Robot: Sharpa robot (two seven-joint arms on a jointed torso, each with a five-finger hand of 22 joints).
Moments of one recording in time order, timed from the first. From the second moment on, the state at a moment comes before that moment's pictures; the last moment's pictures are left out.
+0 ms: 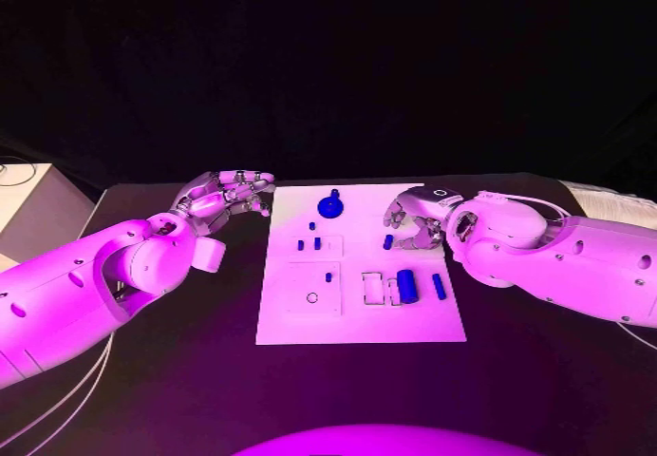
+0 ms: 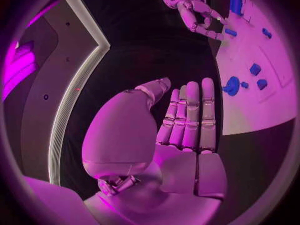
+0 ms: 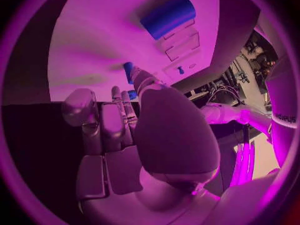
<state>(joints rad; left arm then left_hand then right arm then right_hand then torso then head) 0.89 -0.89 0.37 1.48 -0.21 -0.09 0.22 1.38 -0.19 0.51 0.07 0.17 0.90 0.19 0.21 0.34 0.95 0.14 0.39 0.19 0.92 0.06 1.07 0.44 0.17 0.86 0.17 0.75 0.74 1.28 -0.82 -0.14 1.54 -1.63 -0.21 -0.25 1.52 -0.23 0.25 0.25 0.20 0.94 0.12 0.09 0.30 1.05 0.10 0.07 0.08 1.45 0.01 1.28 0.91 0.12 1.40 0.10 1.03 1.10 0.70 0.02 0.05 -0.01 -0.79</state>
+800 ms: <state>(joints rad) 0.89 -0.90 0.37 1.48 -0.21 -0.09 0.22 1.38 -0.19 0.51 0.07 0.17 0.90 0.19 0.22 0.35 0.95 0.14 0.39 0.19 0.92 0.06 1.07 0.44 0.17 0.86 0.17 0.74 0.74 1.26 -0.77 -0.15 1.51 -1.65 -0.19 -0.25 1.53 -0.23 0.39 0.28 0.21 1.07 0.12 0.17 0.31 1.21 0.06 0.09 0.09 1.46 -0.01 1.31 0.96 0.11 1.43 0.08 1.12 1.20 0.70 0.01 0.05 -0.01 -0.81</state>
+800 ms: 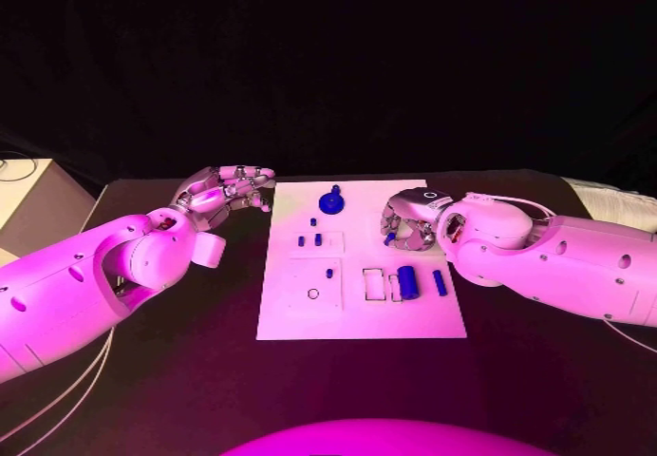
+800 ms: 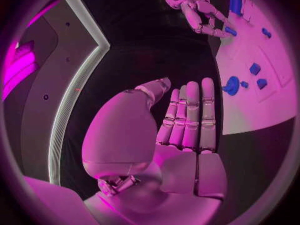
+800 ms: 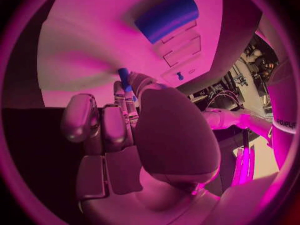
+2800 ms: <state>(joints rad) 0.89 -0.88 0.37 1.47 -0.21 -0.08 0.22 1.38 -0.19 0.51 0.07 0.17 0.90 0.19 0.22 0.35 0.95 0.14 0.39 0.19 0.92 0.06 1.07 0.44 0.17 0.86 0.17 0.74 0.74 1.18 -0.67 -0.14 1.71 -1.69 -0.39 -0.25 1.49 -0.21 0.58 0.16 0.16 1.10 0.11 0.23 0.37 1.25 0.09 0.08 0.09 1.47 -0.03 1.32 0.97 0.09 1.45 0.06 1.22 1.30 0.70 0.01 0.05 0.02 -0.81</state>
